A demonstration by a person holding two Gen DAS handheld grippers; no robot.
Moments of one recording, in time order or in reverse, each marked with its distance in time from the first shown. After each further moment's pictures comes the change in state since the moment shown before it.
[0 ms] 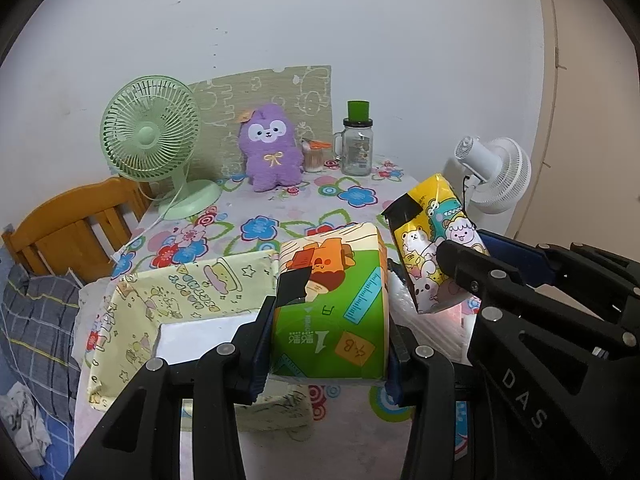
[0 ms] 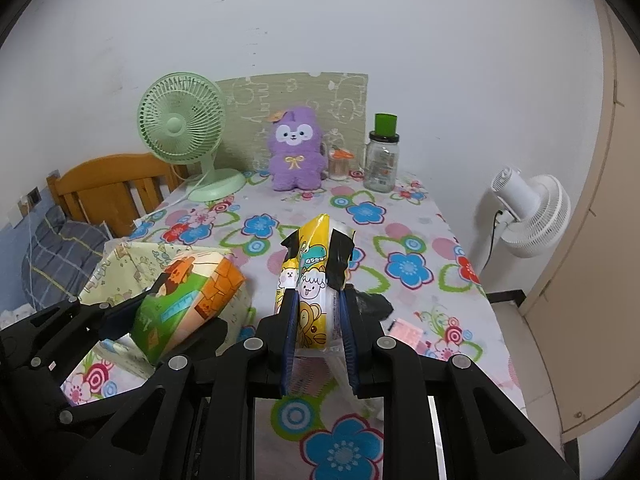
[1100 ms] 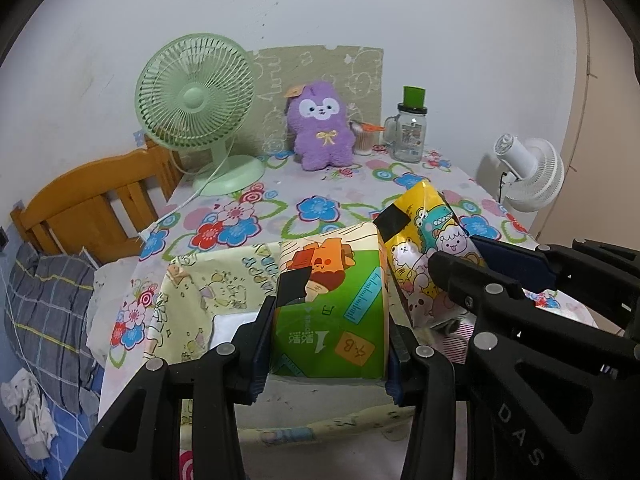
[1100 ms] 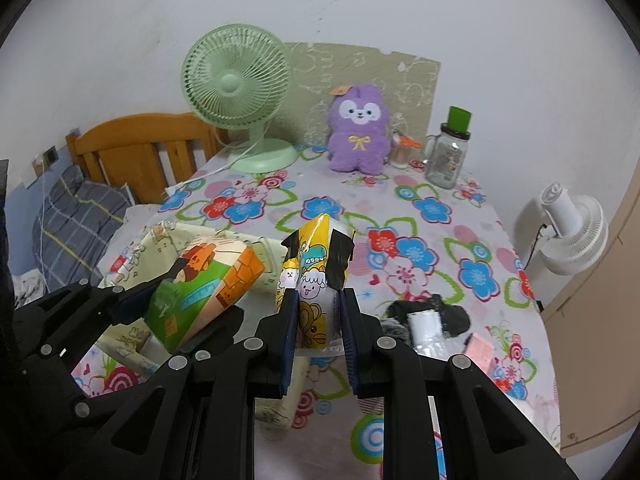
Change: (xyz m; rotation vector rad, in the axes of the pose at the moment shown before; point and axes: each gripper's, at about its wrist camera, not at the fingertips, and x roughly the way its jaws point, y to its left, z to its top) left arm 0.024 0.086 -0.009 -0.052 0.053 0.041; right arm 0.049 0.094 0.020 -0.114 0.105 0.068
